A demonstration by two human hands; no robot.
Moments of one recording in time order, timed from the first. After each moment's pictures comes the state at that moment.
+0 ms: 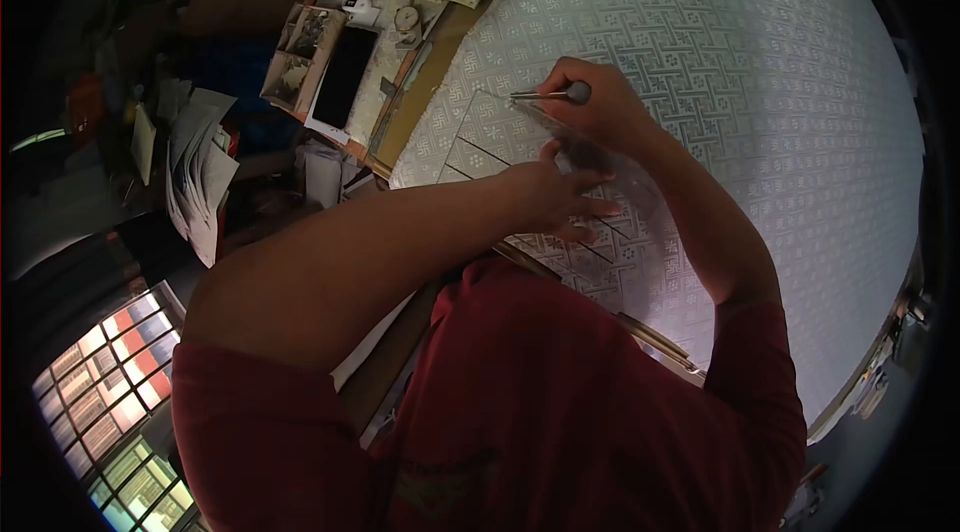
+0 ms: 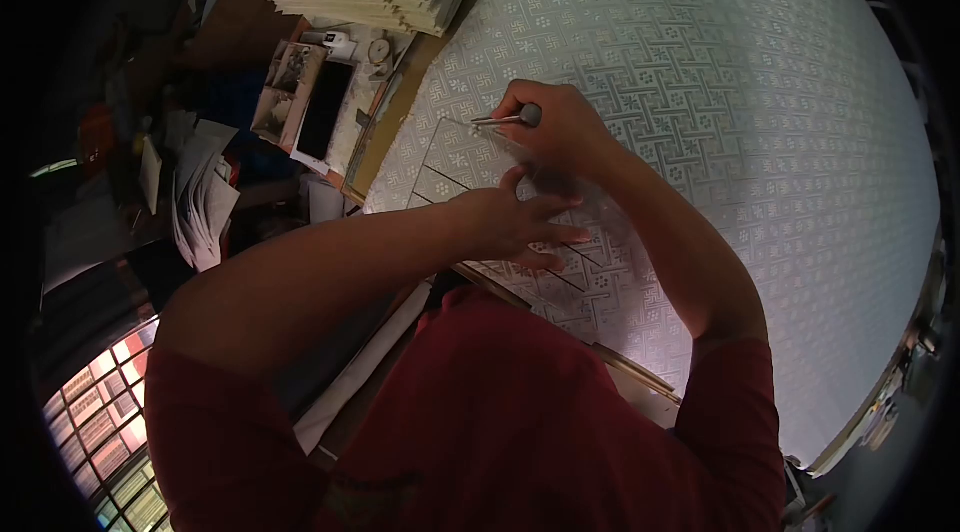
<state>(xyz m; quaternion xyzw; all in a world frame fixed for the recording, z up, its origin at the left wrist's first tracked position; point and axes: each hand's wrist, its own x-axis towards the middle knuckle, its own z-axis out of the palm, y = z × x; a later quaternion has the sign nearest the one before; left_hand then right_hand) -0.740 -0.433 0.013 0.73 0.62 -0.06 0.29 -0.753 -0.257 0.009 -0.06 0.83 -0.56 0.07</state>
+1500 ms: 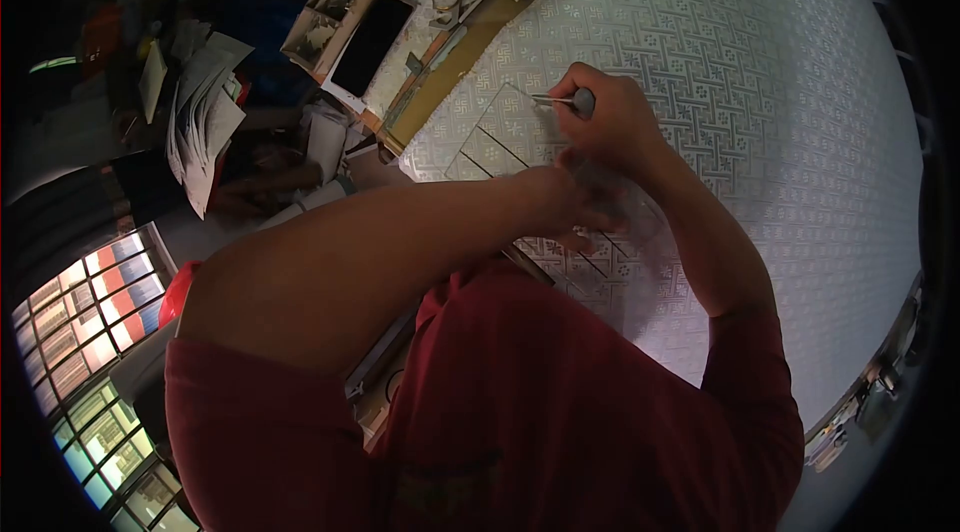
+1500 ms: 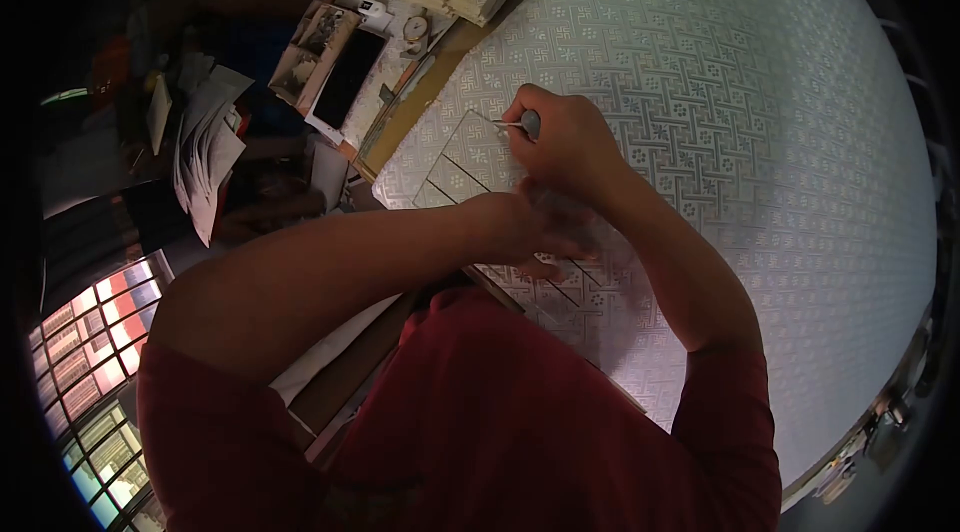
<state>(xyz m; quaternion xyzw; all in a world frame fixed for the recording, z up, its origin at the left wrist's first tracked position) -0.731 -0.432 0.014 0.65 0.69 -0.02 0.33 -0.761 -0.278 0.030 -0.08 0.87 -0.48 0.06</state>
